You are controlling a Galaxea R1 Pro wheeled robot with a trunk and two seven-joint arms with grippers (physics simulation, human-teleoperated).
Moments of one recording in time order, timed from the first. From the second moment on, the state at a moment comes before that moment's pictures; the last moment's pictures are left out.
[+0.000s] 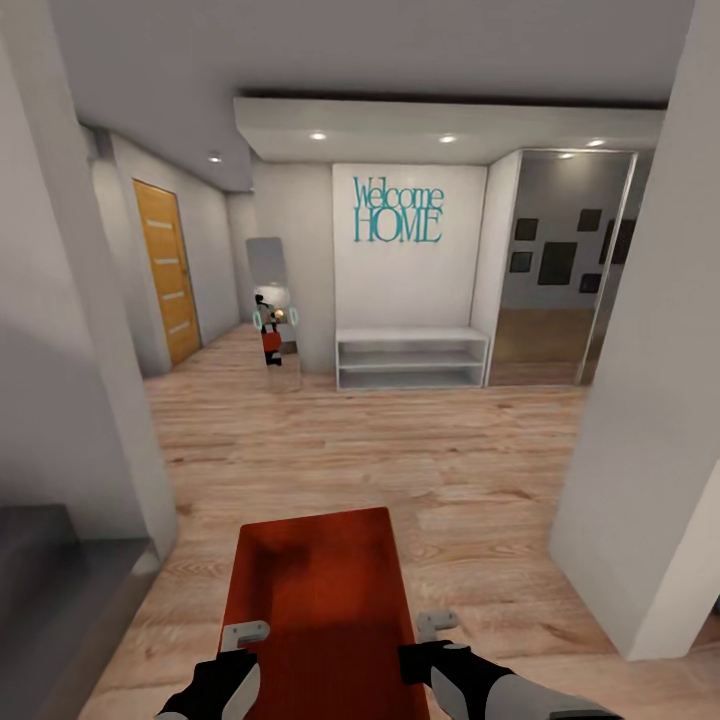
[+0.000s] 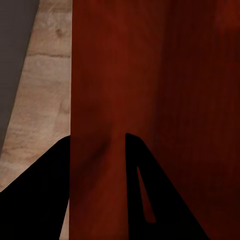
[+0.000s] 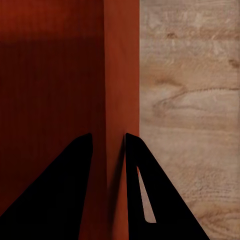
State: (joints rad) left arm -0.51 -0.10 0.01 -0.29 0.10 0.27 0.48; right arm -0.67 0.17 -0.02 0.02 0.07 0.06 -0.01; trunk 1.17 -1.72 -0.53
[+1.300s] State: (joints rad) left arm -0.51 -0.10 0.01 -0.29 0.10 0.27 0.48; right arm -0.67 0.17 -0.02 0.02 0.07 0.06 -0.01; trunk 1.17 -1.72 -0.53
